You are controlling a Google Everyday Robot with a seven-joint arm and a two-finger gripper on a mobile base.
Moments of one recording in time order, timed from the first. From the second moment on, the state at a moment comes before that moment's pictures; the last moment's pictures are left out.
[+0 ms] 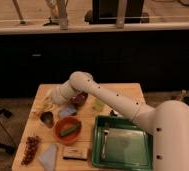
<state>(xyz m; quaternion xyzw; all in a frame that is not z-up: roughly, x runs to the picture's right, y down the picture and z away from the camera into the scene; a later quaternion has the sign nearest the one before) -0.251 0.081 0.742 -0.16 -0.54 -0.19 0.80</state>
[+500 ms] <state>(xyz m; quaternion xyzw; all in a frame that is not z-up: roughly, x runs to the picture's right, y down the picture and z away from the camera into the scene) -0.272 0.085 0.735 -0.17 -0.58 -0.16 0.78</state>
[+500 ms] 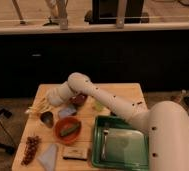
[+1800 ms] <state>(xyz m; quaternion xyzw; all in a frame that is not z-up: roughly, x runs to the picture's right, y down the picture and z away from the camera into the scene) -0.276 0.108 0.736 -0.18 -0.62 -0.01 0.76</state>
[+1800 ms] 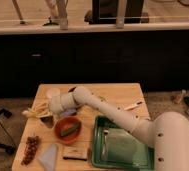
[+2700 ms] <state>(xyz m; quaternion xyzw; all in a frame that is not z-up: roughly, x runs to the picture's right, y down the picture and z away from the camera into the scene) -0.265 0.115 0.764 -0.18 -0.62 0.05 0.76</state>
